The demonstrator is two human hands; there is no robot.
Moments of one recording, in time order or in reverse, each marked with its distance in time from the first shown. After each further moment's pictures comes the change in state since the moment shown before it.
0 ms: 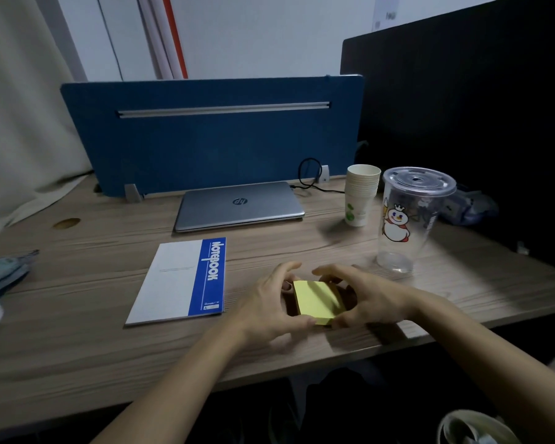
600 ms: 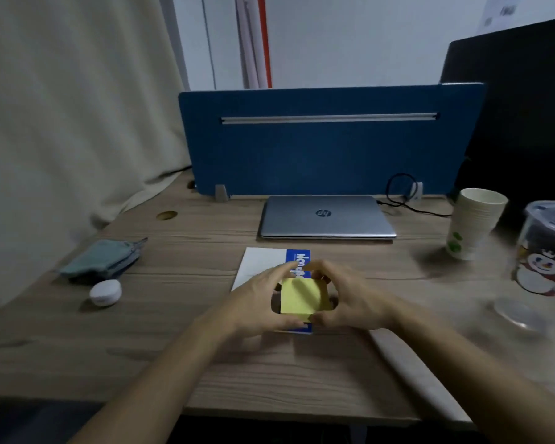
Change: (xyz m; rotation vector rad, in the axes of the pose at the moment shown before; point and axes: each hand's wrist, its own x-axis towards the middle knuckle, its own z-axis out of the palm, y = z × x) left_hand -0.045 -0.095 -0.110 0.089 0.081 -0.142; right_hand 0.132 -0.105 0.051 -0.075 0.051 -0.244
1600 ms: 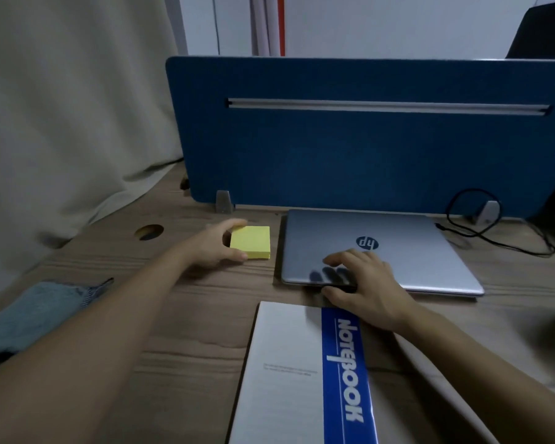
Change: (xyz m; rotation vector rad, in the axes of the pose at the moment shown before) left_hand 0.198 -0.220 -0.136 -0.001 0.036 -0.303; right_hand 0.175 0.082 0.007 -0.124 0.208 0.096
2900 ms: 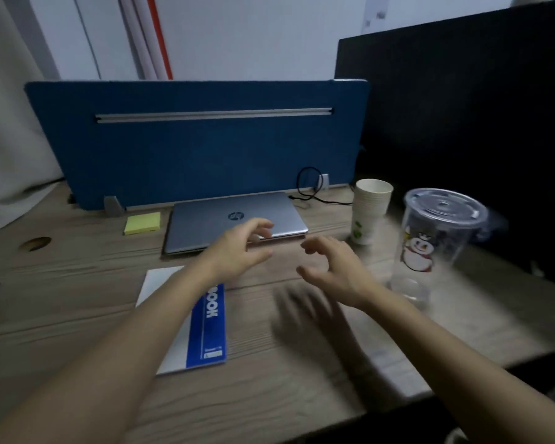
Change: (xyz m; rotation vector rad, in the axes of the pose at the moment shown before) left_hand -0.146 0.257 0.138 -0.161 -0.025 0.533; right_hand -0.204 0.016 -0.109 0.069 0.212 0.278
